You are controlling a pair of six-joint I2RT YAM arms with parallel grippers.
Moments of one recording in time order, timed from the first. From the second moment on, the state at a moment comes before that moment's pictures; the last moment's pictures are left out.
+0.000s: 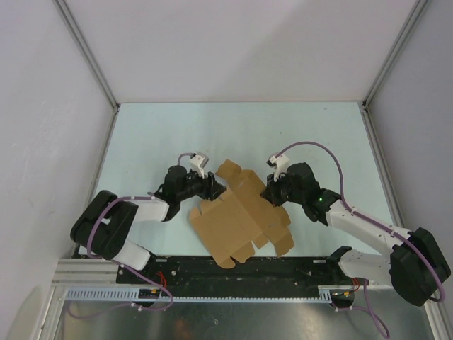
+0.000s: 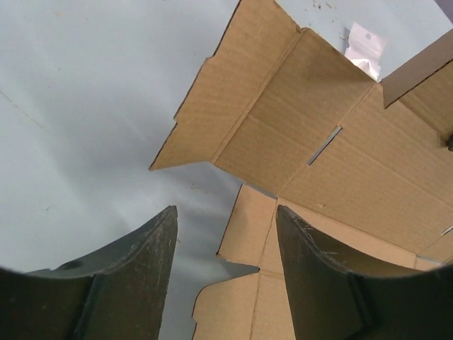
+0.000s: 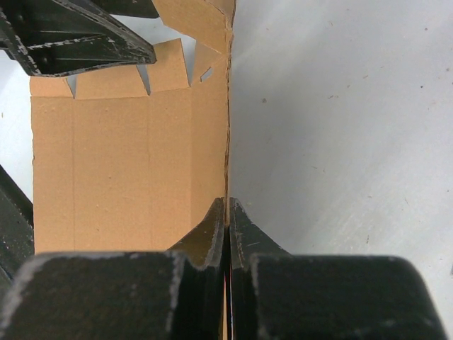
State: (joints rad) left arm -0.45 1.48 0.41 0.69 0.42 -0.28; right arm 0.65 1.13 0.62 -0.05 -0.21 0.19
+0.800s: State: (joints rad) left arm -0.53 1.55 0.48 0.61 0.35 -0.23; right arm 0.66 1.13 0.62 -0.06 -0.20 0.19
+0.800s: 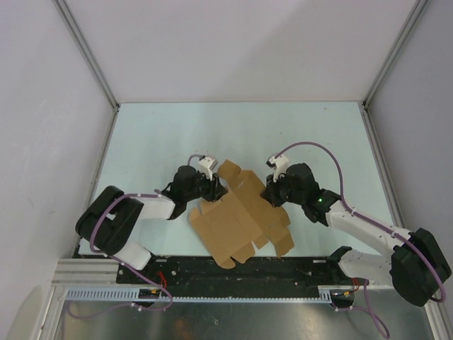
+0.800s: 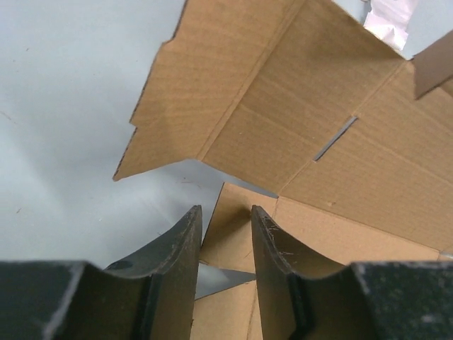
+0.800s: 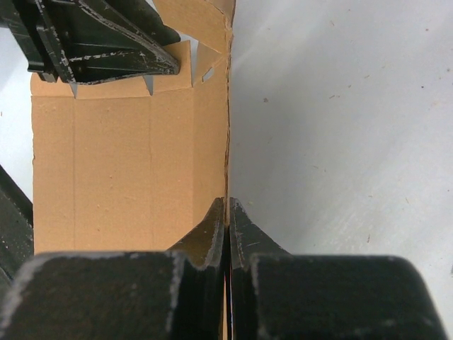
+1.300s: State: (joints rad) left arm -0.59 1.48 0.48 0.56 0.26 -0.20; right arm 0.66 1.13 0.62 -0.06 -0.18 0.19
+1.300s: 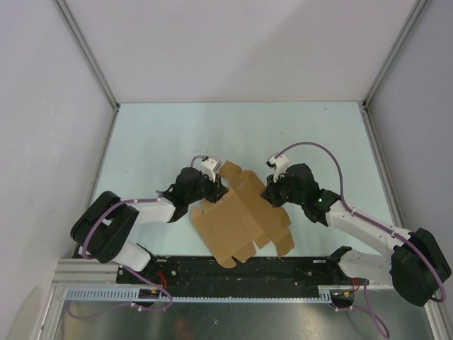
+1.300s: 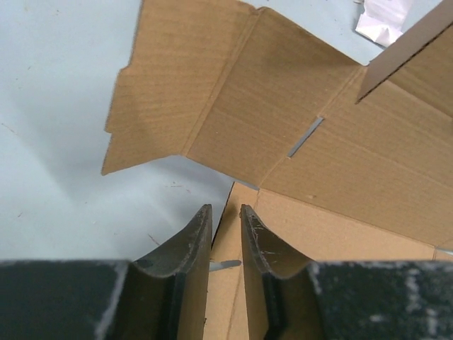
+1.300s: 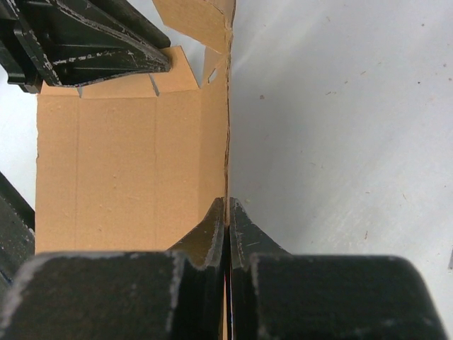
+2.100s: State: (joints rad) left arm -0.89 1.54 0.55 0.48 -0.17 -0.16; right arm 0.68 1.14 0.62 -0.07 -0.13 0.19
